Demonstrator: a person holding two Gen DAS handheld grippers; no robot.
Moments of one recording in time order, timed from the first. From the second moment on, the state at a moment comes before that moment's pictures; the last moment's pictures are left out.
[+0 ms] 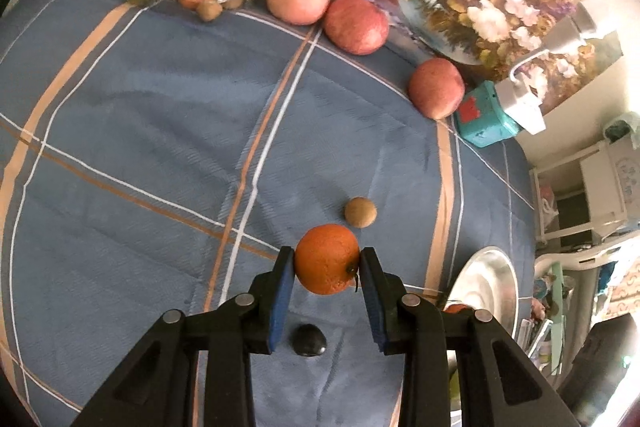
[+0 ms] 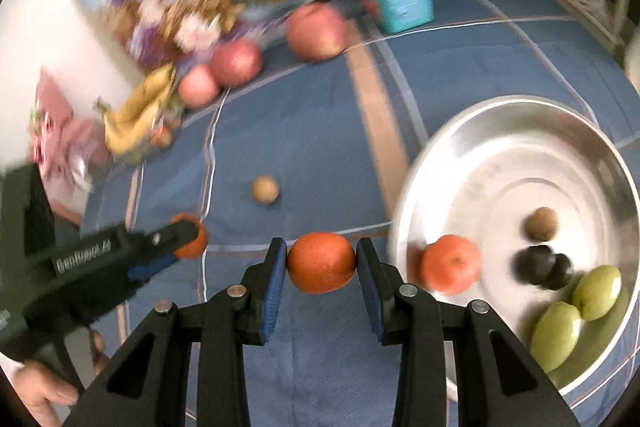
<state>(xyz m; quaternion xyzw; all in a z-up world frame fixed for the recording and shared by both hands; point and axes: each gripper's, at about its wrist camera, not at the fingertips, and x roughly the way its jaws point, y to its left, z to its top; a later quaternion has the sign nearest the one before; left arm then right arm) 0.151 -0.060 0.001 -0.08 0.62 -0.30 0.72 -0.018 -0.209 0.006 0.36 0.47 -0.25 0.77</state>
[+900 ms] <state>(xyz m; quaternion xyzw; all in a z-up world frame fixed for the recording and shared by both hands) -0.016 -0.178 0.003 0.15 0.60 -0.47 0.64 -0.161 -0.300 -0.010 0.38 0.42 -0.49 0.66</state>
